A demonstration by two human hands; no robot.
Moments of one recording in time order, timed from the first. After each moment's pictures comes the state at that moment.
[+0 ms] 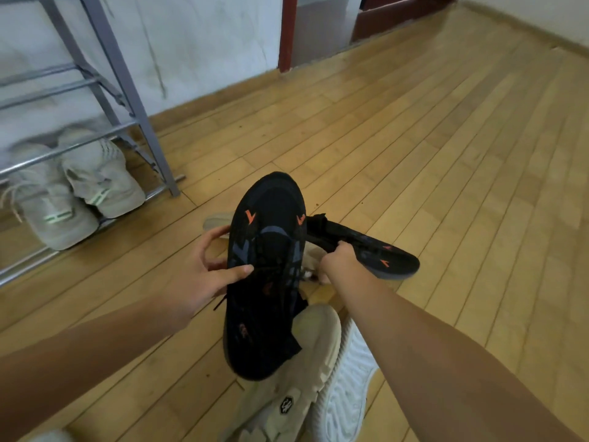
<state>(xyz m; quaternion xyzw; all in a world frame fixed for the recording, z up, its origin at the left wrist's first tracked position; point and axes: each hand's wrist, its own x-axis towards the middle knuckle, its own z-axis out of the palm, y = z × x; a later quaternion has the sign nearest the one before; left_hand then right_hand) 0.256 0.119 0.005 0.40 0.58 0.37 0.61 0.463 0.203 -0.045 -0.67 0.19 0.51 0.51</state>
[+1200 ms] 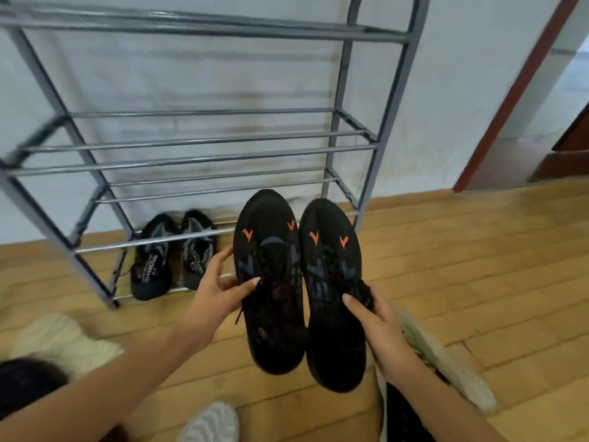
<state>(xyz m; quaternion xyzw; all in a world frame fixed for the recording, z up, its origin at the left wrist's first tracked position) 0.065 0.016 0.056 0.25 0.62 0.63 0.40 0.284 0.124 0.042 -0.42 -0.52 0.68 0.30</state>
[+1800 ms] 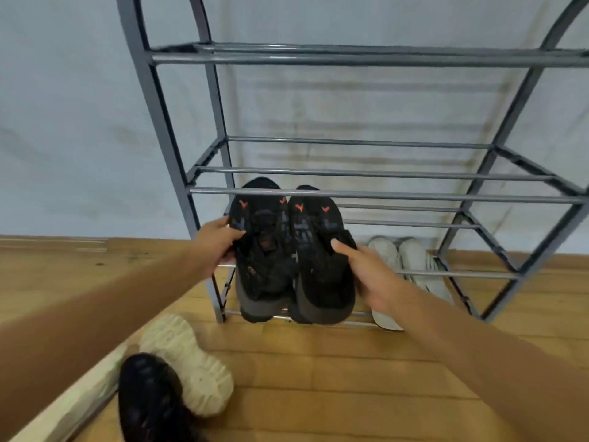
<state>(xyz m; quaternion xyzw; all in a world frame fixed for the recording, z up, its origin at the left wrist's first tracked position) -0.160 -0.025 0.109 0.10 0.74 0.61 0.25 0.015 0.130 0.091 -0.31 -0.58 0.74 0.15</state>
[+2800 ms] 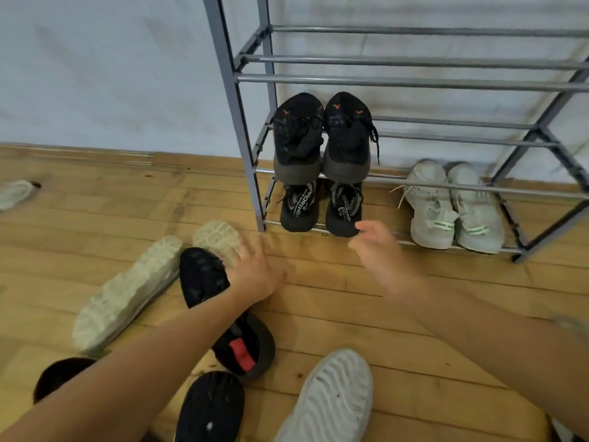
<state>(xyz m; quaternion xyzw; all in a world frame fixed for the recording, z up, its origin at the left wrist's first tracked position) -0.070 -0.113 -0.046 0.17 0.96 0.05 0.19 0.053 0.038 0.026 -0.39 -0.71 0.59 0.10</state>
